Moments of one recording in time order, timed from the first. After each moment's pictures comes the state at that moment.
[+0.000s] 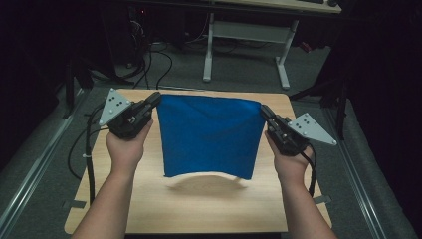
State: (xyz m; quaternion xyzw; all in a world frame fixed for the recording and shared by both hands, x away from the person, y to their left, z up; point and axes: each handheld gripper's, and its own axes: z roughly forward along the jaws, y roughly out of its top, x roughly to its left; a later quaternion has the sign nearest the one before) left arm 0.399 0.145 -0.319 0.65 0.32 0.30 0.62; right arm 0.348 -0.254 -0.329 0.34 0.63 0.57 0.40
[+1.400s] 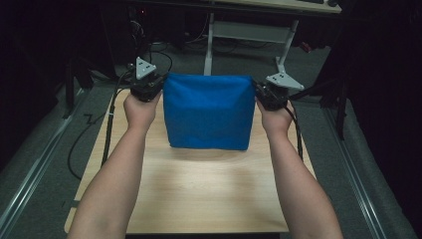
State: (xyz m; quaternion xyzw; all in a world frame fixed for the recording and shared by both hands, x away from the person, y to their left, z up) left arm 0.529 0.121 -0.340 0.70 0.37 0.33 0.52; right arm 0.488 -0.251 -0.339 0.41 0.66 0.48 0.39
